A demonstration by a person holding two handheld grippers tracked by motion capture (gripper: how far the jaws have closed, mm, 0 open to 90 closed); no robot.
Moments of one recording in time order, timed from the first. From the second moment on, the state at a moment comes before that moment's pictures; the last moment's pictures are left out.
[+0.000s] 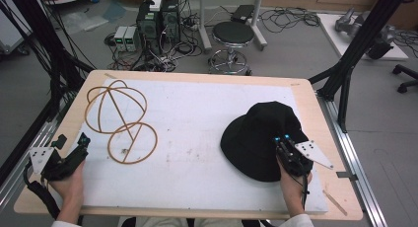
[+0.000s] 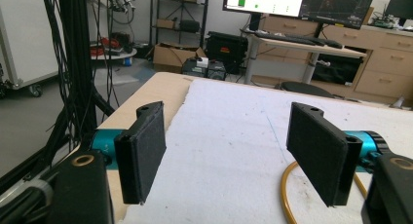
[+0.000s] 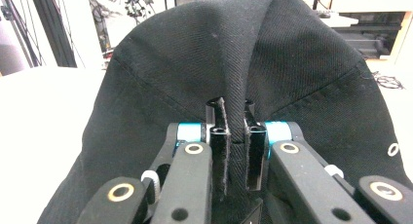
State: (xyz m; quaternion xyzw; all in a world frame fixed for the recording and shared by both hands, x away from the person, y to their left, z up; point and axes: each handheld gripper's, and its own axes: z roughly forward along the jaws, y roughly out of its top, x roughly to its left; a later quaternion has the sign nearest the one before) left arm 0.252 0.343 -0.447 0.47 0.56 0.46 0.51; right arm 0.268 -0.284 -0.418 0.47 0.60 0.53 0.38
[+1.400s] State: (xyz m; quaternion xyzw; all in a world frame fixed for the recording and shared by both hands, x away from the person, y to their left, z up) left arm 0.255 0.336 -0.446 0.48 0.55 0.46 0.51; right arm 0.261 -0.272 -0.378 0.43 0.54 0.61 0.38
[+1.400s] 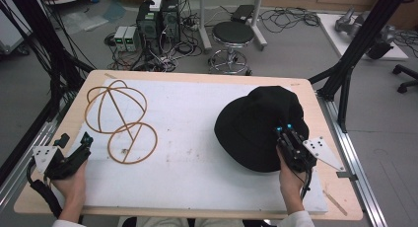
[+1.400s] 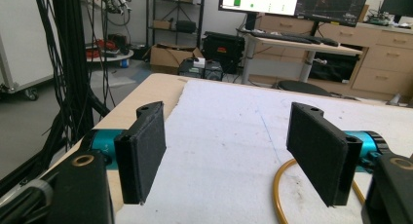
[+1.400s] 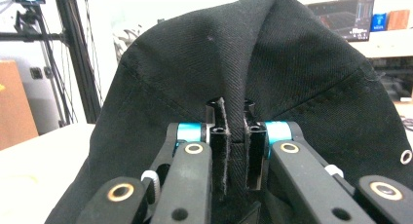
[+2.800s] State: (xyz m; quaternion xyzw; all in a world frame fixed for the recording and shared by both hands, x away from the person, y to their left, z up) left arm 0.258 0.330 -0.446 0.49 0.54 0.46 0.51; right arm 0.286 -0.187 -0.306 0.33 0.54 0.68 0.36
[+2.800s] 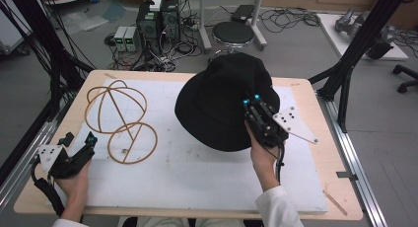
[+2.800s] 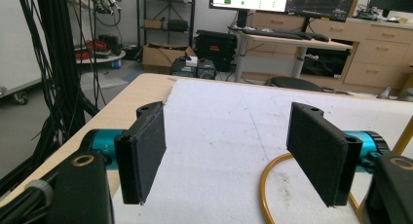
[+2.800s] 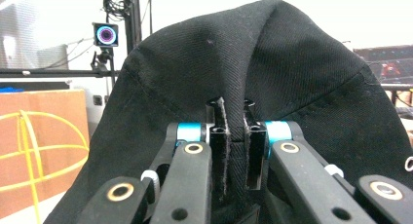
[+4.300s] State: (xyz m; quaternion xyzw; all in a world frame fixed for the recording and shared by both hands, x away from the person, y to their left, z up) left arm 0.258 0.329 -0.447 0.49 0.54 0.45 0.51; right arm 0.307 -0.053 -0.251 0.24 0.54 0.75 0.29
